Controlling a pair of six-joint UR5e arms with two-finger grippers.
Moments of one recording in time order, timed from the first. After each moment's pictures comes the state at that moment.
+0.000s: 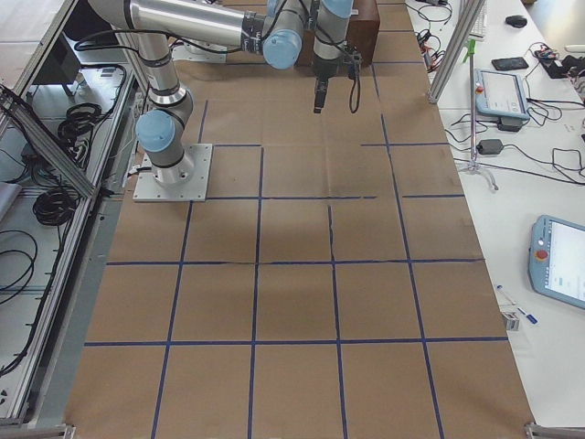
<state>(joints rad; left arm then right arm) -0.95 -2.00 -1.57 -1.31 1.27 0.65 1.43 -1.52 1.65 -1.63 -1.57 -0.03</state>
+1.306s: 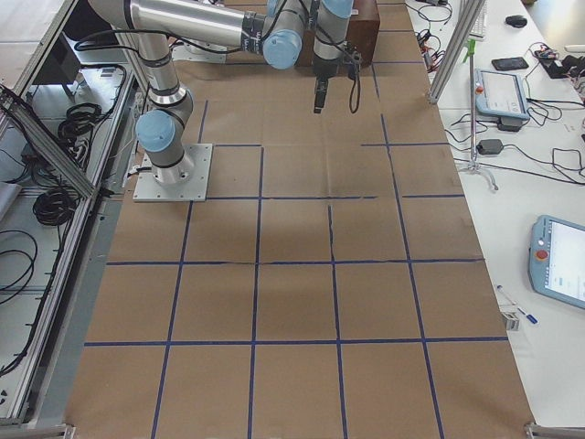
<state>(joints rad) -0.90 -2.04 -1.48 -1.27 1.35 0.66 1.43 -1.52 1.65 -1.63 -1.57 -0.03</state>
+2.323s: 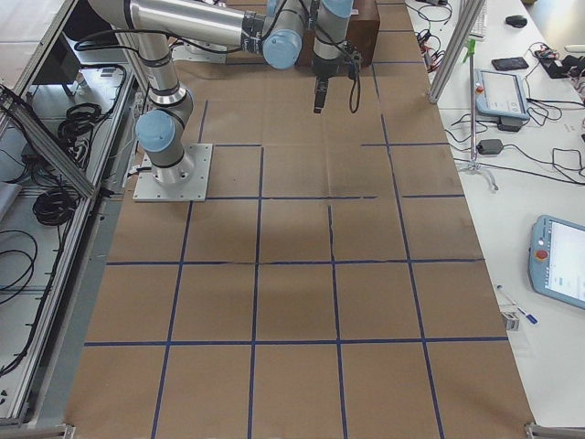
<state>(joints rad) -0.84 -2.07 -1.41 -1.26 1.40 0.70 1.43 -1.52 1.65 -1.63 -1.57 -0.03</state>
